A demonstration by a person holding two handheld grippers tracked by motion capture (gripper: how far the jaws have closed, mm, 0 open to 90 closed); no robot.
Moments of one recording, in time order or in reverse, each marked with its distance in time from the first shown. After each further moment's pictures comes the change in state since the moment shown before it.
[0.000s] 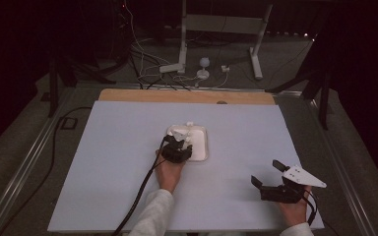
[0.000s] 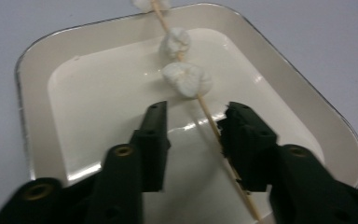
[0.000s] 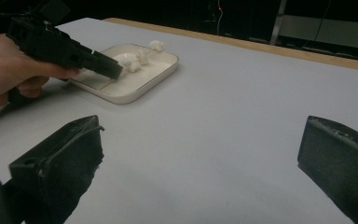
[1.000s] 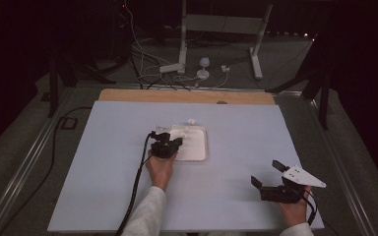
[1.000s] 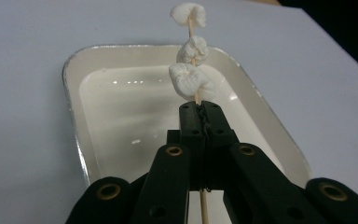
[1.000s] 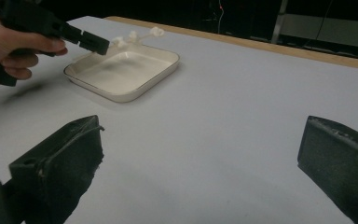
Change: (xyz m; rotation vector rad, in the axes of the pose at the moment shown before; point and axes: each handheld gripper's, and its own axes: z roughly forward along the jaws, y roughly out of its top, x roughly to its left) left arm 0.034 0.005 -0.027 -0.101 -0.169 -0.201; right arm 0.000 0.000 0.000 0.006 0.004 -0.003
